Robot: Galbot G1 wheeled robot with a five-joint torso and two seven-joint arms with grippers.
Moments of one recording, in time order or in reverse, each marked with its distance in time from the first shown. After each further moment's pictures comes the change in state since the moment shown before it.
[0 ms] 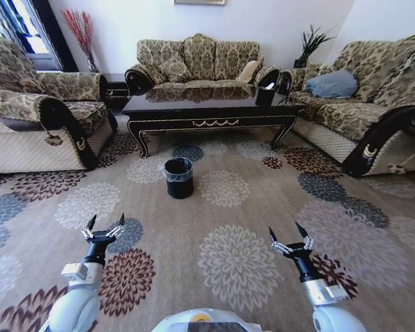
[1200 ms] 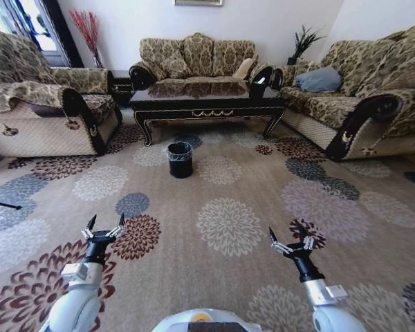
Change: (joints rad) left arm 0.000 0.000 0.000 0.000 0.000 0.000 0.000; right arm 0.000 0.000 0.000 0.000 0.000 0.000 0.000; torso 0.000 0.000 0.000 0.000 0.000
